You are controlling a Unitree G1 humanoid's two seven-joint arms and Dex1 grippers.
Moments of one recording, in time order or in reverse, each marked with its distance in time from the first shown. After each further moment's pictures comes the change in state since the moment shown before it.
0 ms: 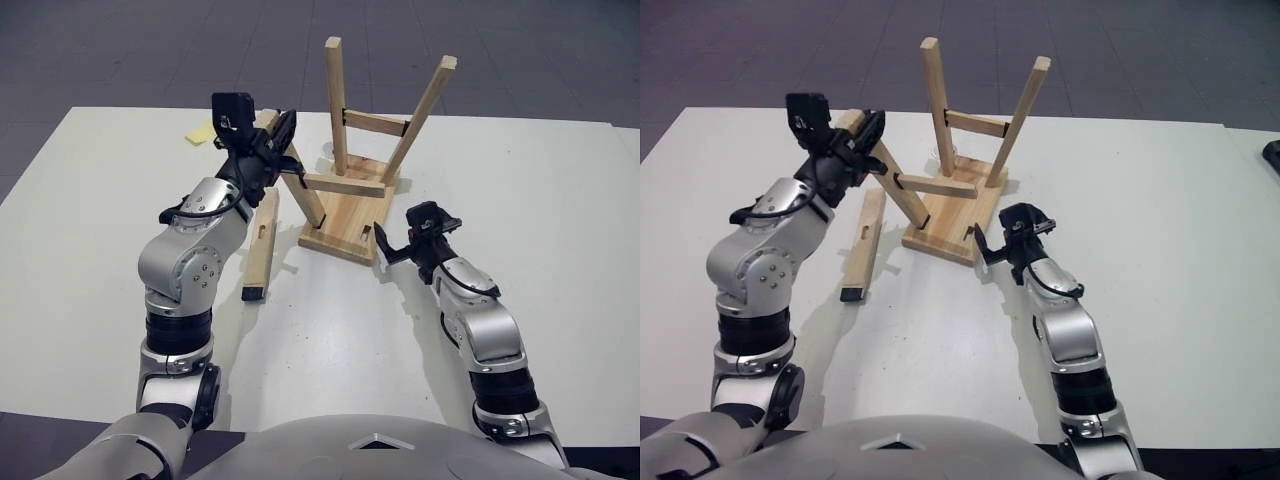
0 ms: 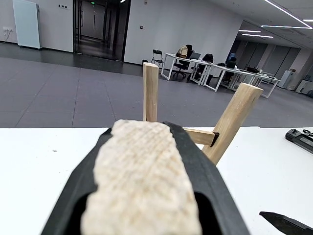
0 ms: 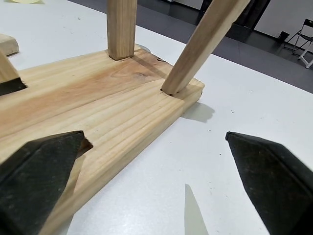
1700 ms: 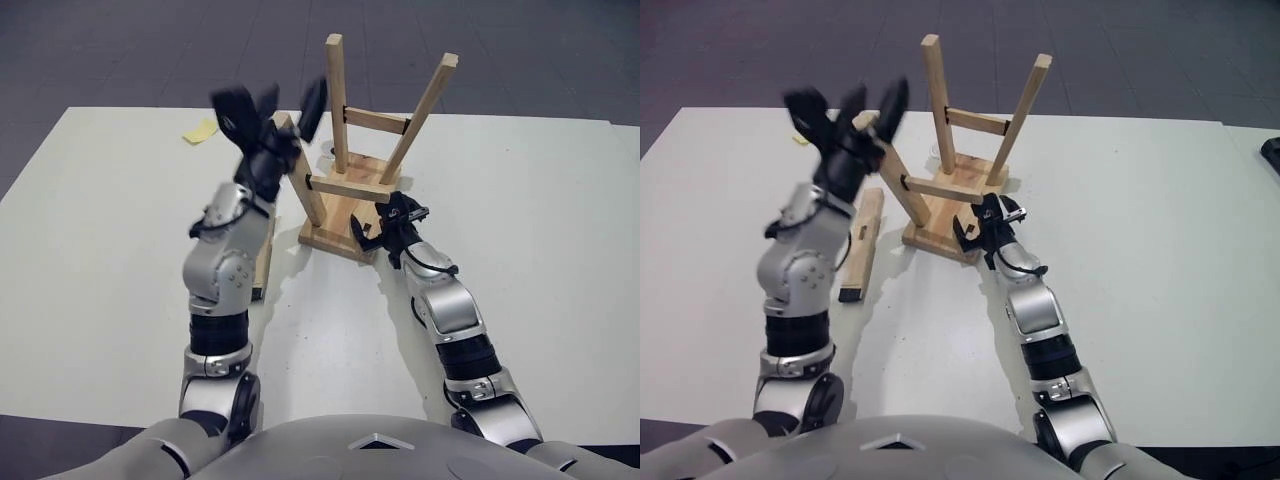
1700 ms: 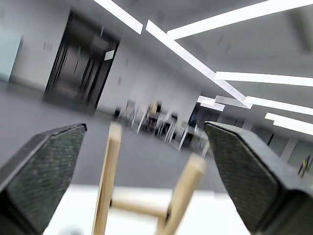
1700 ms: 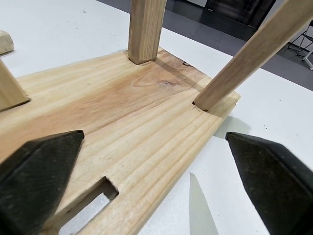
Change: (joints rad) left arm -0.136 -0.183 0.161 -0.002 -0.031 -0.291 -0.130; right arm -0.153 0.097 0.042 0.265 -0.070 -0.080 -0.054
